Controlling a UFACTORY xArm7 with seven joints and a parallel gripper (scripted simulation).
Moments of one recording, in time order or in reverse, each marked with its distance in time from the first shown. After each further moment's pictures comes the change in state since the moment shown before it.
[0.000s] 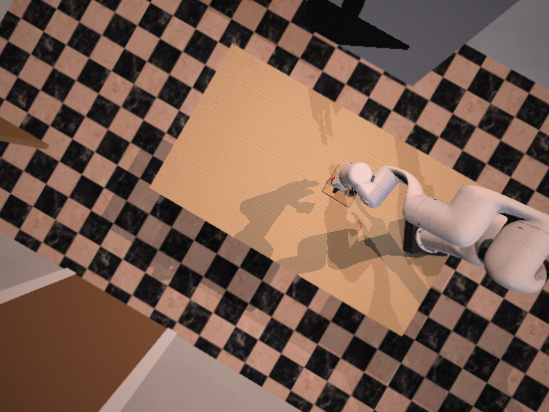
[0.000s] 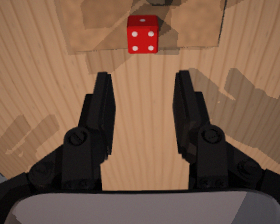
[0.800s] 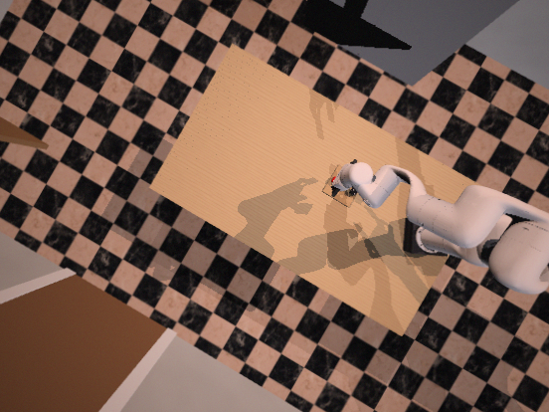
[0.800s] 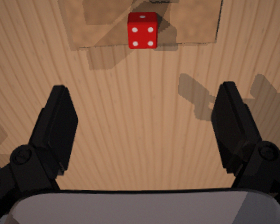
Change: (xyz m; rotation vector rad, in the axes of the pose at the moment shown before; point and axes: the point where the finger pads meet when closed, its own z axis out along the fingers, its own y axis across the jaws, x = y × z) arm 0.001 0.000 -0.009 0.002 0.002 0.000
